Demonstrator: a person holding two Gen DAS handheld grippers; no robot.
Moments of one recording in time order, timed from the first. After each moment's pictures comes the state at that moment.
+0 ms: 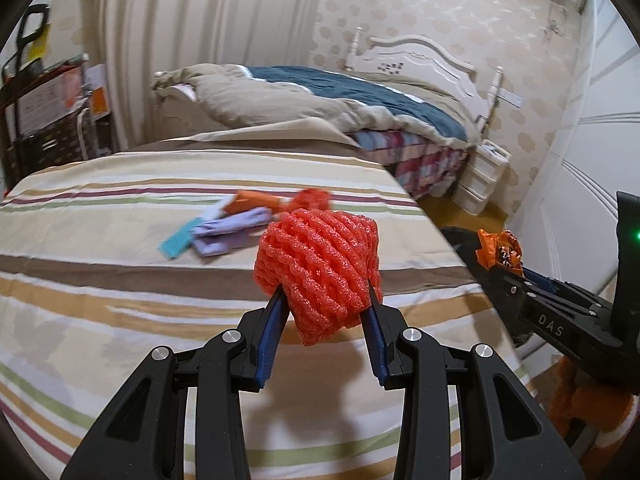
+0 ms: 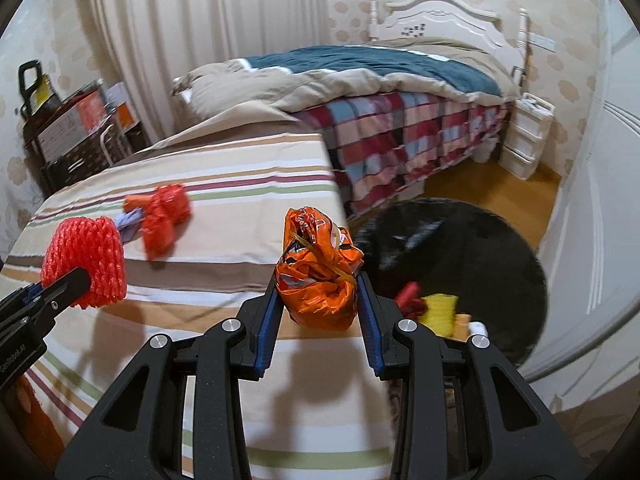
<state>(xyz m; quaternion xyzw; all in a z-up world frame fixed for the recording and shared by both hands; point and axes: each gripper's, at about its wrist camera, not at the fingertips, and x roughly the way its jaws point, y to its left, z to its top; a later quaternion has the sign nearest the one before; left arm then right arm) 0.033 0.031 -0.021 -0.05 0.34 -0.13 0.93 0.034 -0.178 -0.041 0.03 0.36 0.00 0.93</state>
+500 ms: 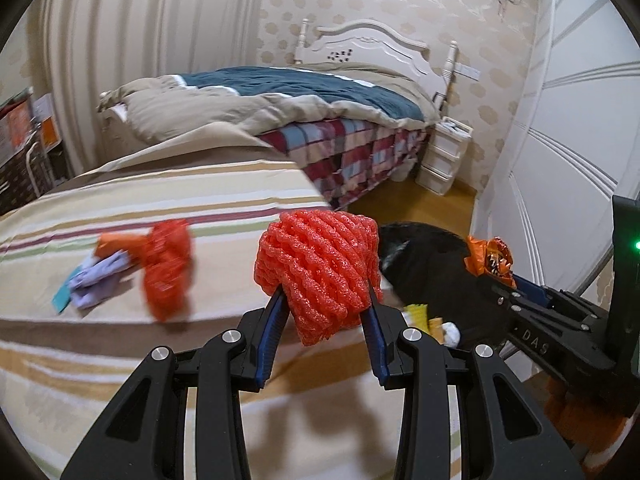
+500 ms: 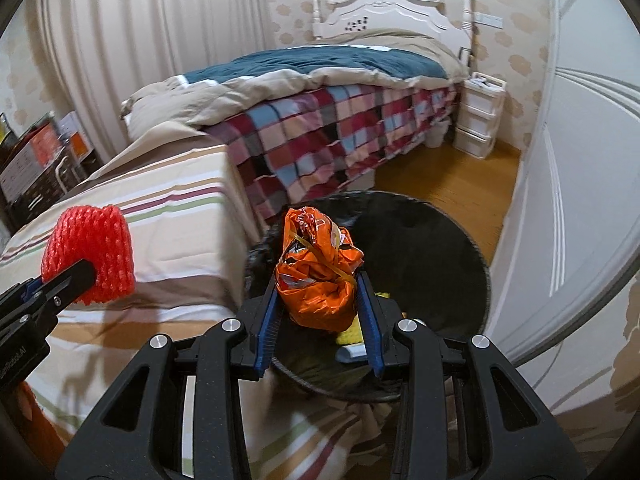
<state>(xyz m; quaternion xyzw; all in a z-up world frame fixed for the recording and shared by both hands) 0.073 -0.070 -0.023 -0.01 0.34 -0.20 0.92 0.045 -0.262 -0.054 0.06 0.35 -0.08 0.93</state>
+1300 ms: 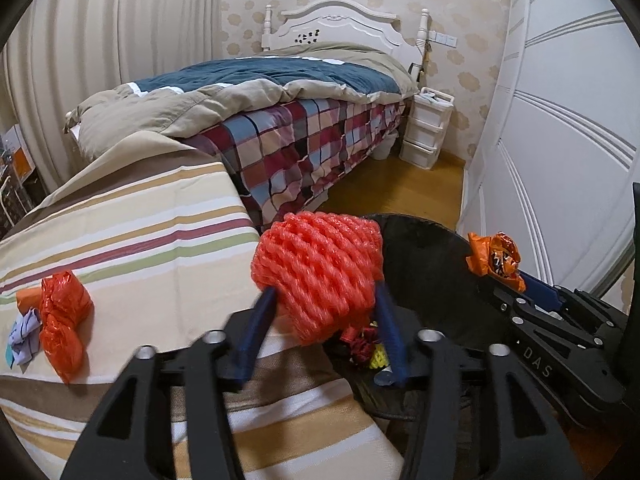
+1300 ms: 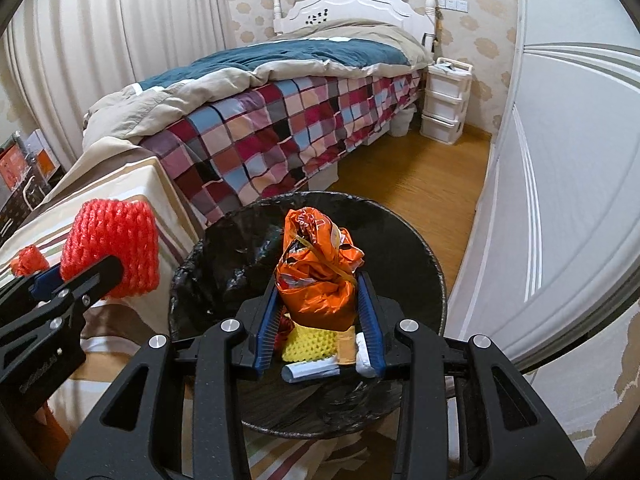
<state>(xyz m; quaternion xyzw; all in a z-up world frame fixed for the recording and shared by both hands) 0.109 -0.153 -0.040 0.04 0.36 -0.22 0.91 0.062 -0.317 -0.072 0.08 0.36 -0.13 0.92</state>
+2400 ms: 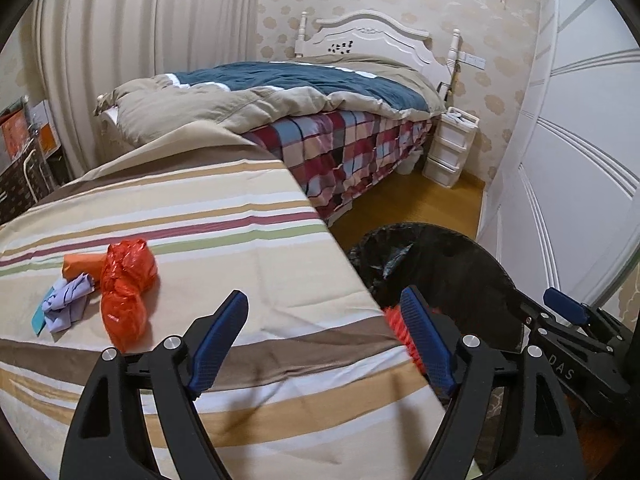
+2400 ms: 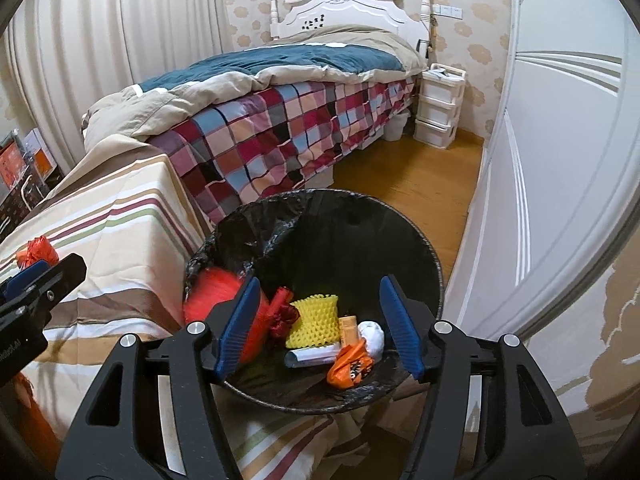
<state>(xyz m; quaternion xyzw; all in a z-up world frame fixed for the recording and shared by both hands) 0.096 -0.104 -0.031 0.01 0.35 -0.18 0.92 0.039 -0.296 -0.061 0.08 0.35 -0.15 0.92</state>
